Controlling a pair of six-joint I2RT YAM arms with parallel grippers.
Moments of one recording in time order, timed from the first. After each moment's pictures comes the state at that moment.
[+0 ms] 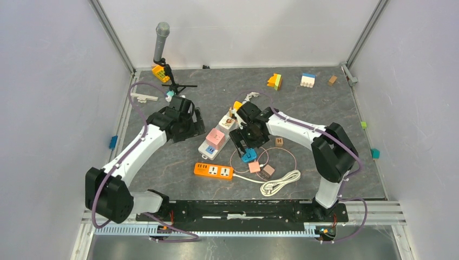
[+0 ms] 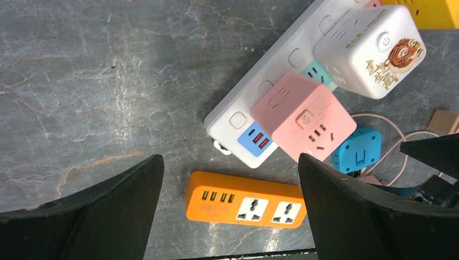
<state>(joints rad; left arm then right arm) -0.39 1.31 1.05 -0.75 -0.09 -0.61 0.73 1.80 1.30 -0.74 -0.13 0.20</state>
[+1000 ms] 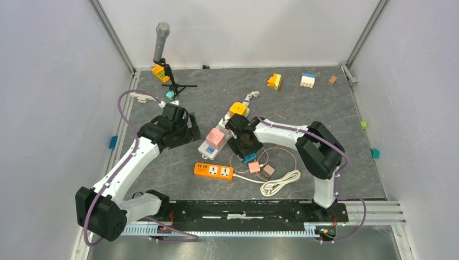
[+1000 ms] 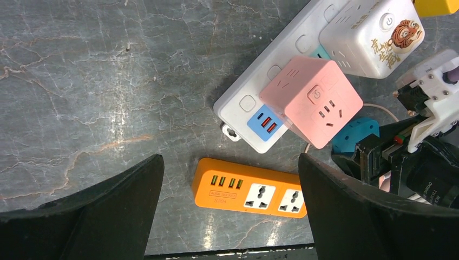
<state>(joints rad) -0.39 1.13 0.94 -0.76 -0.11 -0.63 0.85 1.91 1.28 -0.69 0.07 0.20</state>
